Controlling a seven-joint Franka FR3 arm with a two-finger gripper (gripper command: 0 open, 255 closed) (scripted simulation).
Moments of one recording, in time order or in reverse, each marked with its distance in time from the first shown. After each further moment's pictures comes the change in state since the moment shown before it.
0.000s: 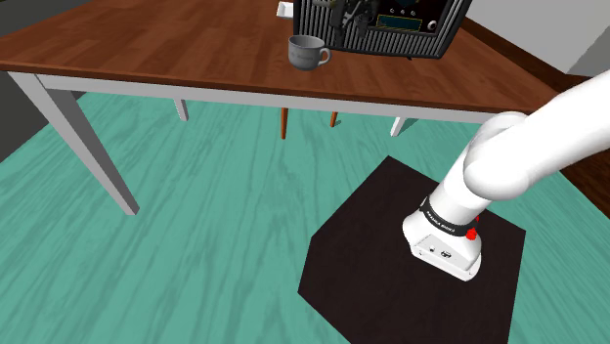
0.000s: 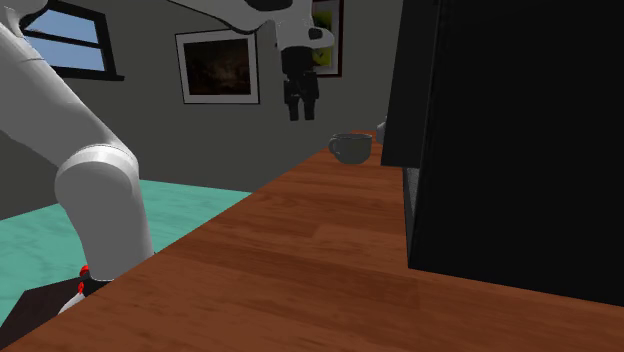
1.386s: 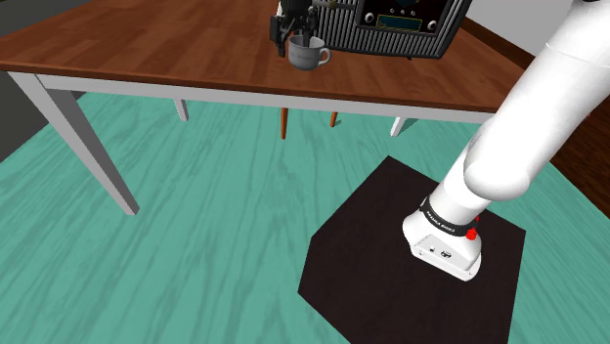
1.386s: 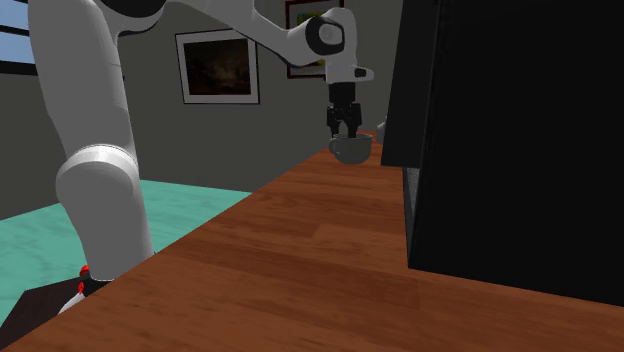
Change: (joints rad) arm 0.015 0.498 0.032 0.338 0.004 0.138 0.083
